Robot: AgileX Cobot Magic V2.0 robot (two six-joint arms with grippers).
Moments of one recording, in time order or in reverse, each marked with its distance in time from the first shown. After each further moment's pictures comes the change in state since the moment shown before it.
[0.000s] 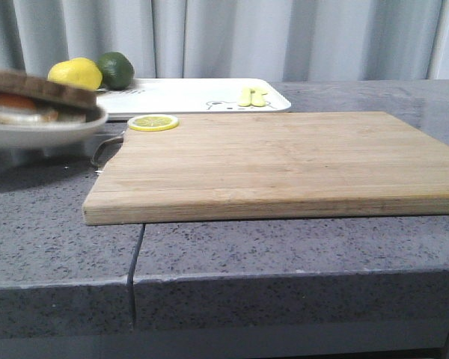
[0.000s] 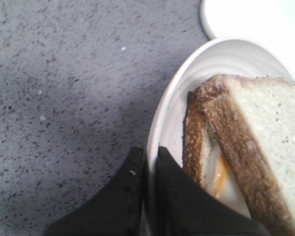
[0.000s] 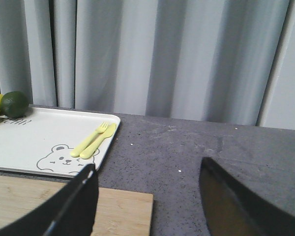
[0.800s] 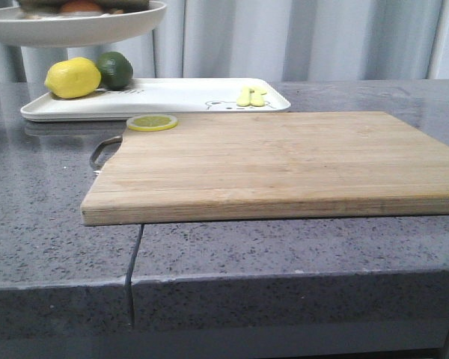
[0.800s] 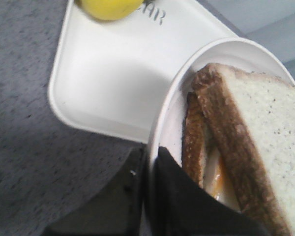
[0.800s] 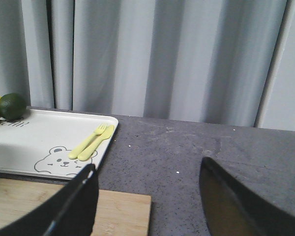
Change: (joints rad) left arm -0.059 0.219 -0.288 -0.436 0.022 0.257; right arm 0.000 0.000 0.000 0.001 -0.007 0.000
